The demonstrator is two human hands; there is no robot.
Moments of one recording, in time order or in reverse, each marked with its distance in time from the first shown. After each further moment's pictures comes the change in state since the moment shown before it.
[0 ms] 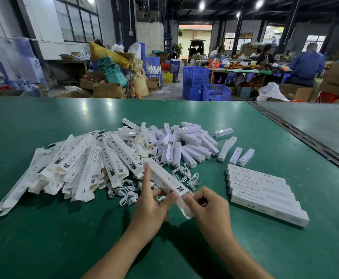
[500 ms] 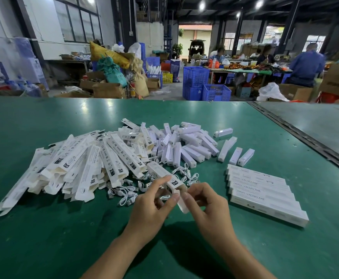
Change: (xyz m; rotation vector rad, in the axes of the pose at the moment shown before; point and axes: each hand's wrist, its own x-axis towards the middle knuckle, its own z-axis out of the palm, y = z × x) left_hand -0.005 0.006 -0.005 0.204 0.006 0.173; right_hand -0.006 -0.007 -0.007 -0.025 -0.117 -0.294
